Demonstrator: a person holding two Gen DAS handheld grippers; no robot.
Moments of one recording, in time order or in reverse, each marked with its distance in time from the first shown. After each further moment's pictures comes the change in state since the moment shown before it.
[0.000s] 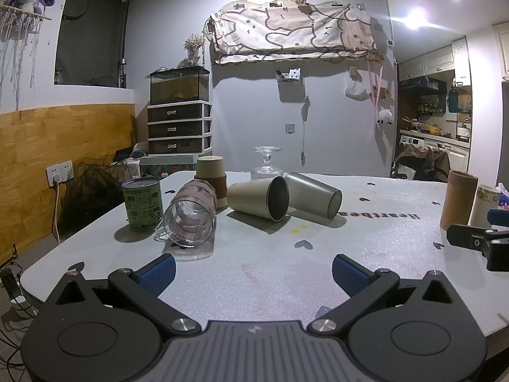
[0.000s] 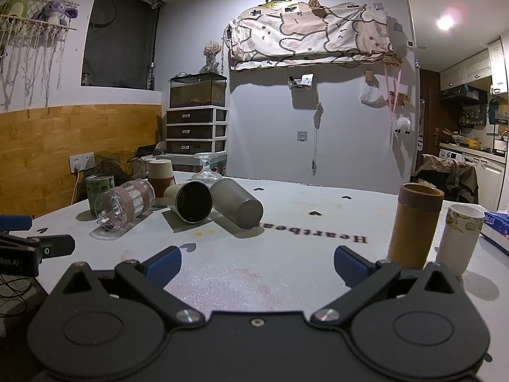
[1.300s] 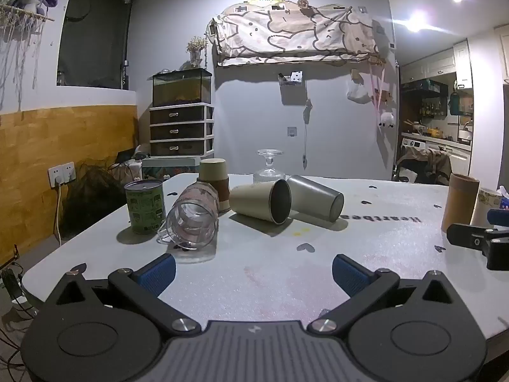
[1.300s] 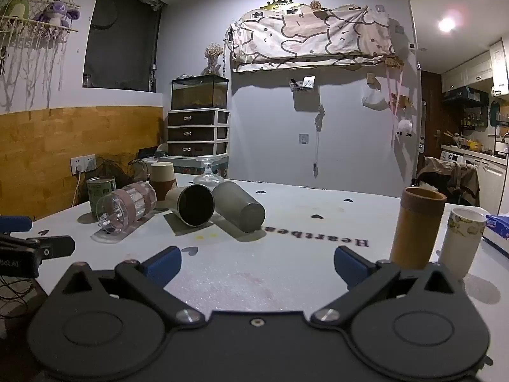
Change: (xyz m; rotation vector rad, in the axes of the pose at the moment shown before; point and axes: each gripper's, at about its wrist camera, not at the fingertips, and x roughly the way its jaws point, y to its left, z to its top) left arm 0.000 0.000 0.000 0.001 -0.004 0.001; right arm 0.001 0.002 0.004 0.001 -0.006 -0.001
